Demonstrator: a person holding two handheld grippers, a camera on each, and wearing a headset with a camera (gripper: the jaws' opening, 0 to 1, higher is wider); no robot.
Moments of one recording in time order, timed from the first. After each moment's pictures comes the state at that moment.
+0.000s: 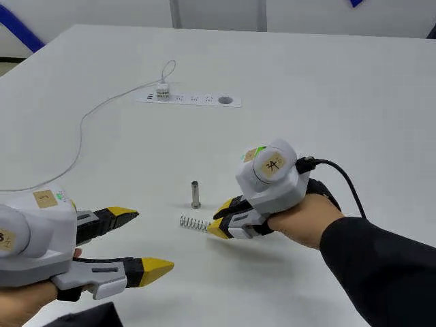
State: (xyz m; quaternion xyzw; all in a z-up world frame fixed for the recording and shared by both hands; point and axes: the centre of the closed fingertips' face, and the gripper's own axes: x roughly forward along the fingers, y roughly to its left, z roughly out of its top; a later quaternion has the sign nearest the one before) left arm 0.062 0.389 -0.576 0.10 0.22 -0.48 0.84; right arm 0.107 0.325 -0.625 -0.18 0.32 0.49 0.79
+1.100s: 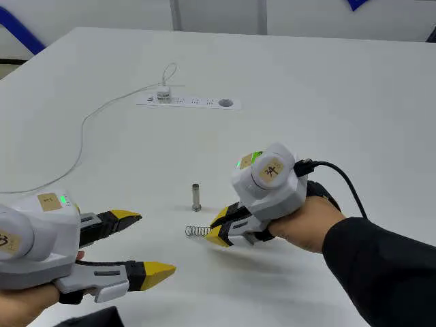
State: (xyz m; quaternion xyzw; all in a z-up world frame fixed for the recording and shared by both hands) left arm 0.059 0.386 -0.576 0.10 0.22 -0.49 0.84; right arm 0.083 0.325 -0.610 -0.20 0.31 0.52 0.77
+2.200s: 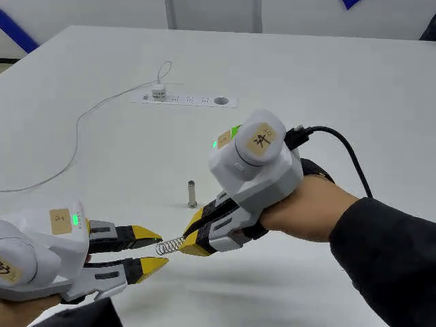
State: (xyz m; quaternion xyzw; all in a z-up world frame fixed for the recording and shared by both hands) left arm 0.038 0.369 -0.579 0.23 0.15 -0.56 0.78; right arm 0.030 0.366 -0.555 -0.19 0.32 0.59 0.72
